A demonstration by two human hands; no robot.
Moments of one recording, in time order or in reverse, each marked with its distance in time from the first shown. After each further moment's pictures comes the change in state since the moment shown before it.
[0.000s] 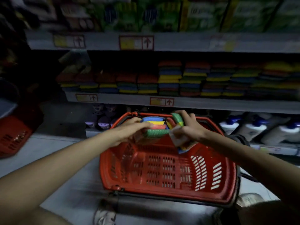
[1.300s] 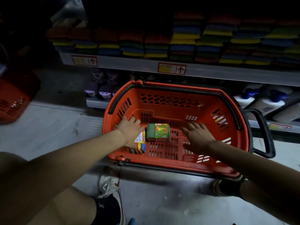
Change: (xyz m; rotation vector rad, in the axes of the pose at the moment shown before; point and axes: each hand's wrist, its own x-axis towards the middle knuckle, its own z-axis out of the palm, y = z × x) left_hand 0.035 -0.121 0.042 1.638 -0.135 0.263; right_hand -0.020 0.091 0.088 -1.006 -0.245 -0.126
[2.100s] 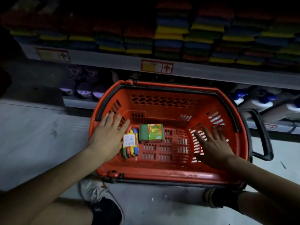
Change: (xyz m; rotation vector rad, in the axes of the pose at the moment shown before) left_hand -0.014 0.010 -0.005 -0.182 0.282 -0.189; right_hand -0.035 0.076 0.034 -0.004 -0.135 0.268
